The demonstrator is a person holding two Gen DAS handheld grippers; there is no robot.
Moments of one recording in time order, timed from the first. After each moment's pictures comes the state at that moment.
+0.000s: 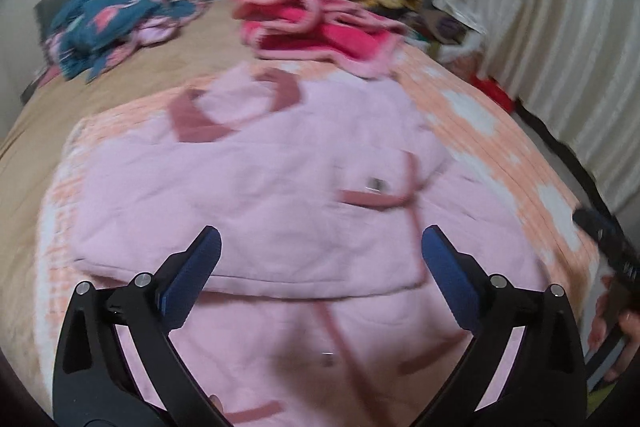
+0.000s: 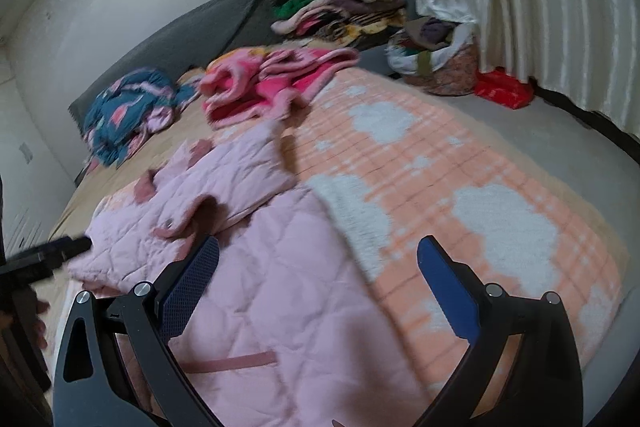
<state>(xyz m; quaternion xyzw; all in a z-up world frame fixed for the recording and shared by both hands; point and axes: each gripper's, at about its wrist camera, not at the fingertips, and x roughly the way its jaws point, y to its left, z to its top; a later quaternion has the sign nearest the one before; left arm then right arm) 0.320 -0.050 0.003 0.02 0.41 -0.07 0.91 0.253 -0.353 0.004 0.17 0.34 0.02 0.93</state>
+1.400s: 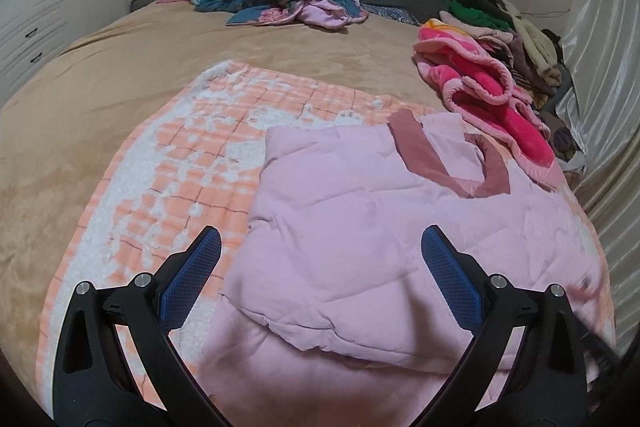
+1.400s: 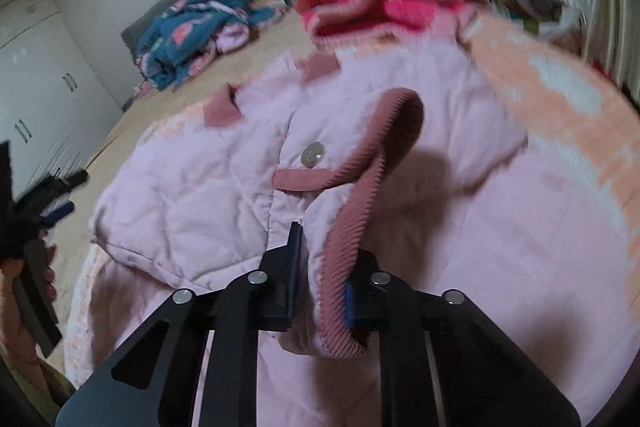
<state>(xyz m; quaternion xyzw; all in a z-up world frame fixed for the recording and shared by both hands) 0.360 0.168 -0.028 -0.13 0.37 0.09 0.92 0.355 -0.175 -0.031 0.12 0.40 0.15 0.90</state>
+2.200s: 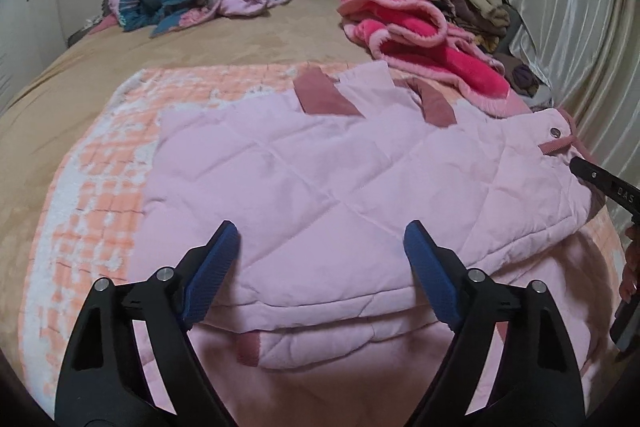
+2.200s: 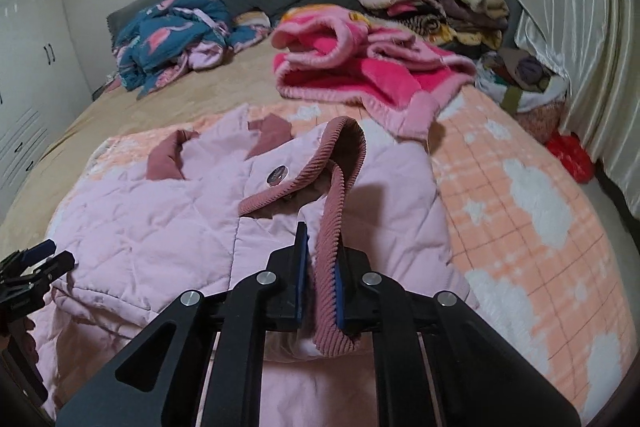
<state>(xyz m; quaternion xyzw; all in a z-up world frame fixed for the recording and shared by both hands) 0.384 0.089 -0.061 -0.05 0.39 0.00 0.92 0.445 -0.204 -0.012 0.03 0.38 0.10 0.92</state>
